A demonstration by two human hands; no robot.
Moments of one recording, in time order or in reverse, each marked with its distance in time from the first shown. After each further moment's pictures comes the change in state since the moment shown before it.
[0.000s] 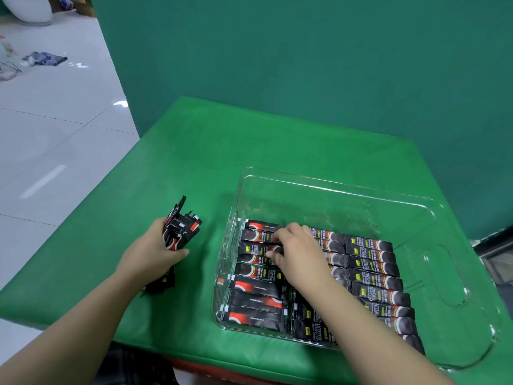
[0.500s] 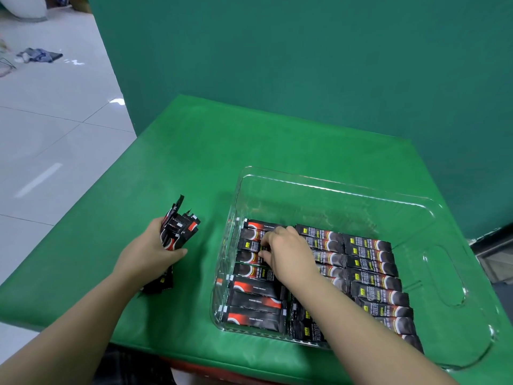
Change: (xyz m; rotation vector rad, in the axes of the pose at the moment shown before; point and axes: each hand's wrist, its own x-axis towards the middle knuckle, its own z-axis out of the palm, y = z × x) left_hand 0.002 -0.004 0.003 -0.016 0.005 -0.004; right_hand 0.013 -0.008 0.012 -0.074 -0.070 -0.073
